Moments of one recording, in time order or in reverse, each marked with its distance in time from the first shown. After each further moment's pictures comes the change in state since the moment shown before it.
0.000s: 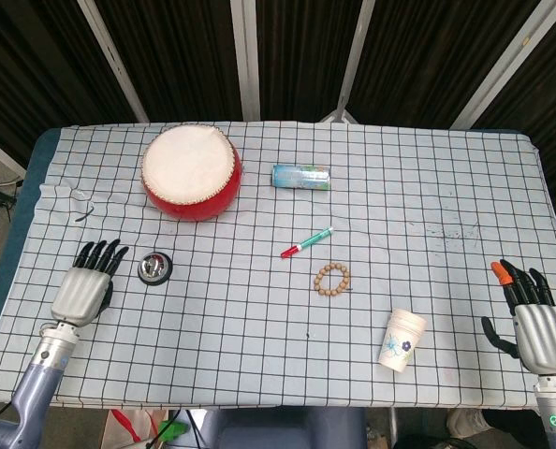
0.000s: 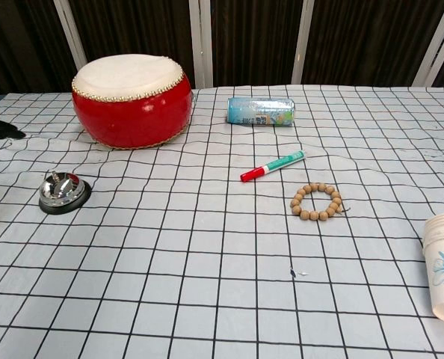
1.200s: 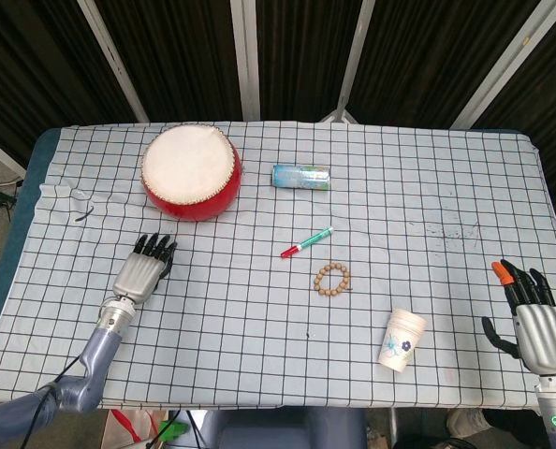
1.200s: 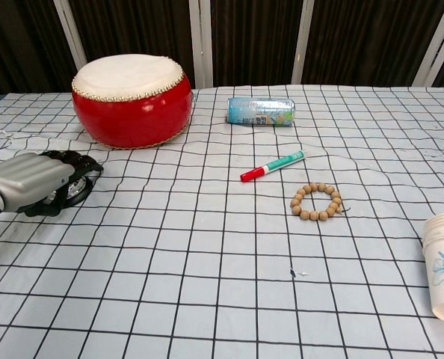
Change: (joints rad) left arm -0.210 -0.289 -0.023 0.330 -0.184 -0.219 0.129; right arm -0.002 0.009 -0.001 -0.002 -0.004 0.004 0.028
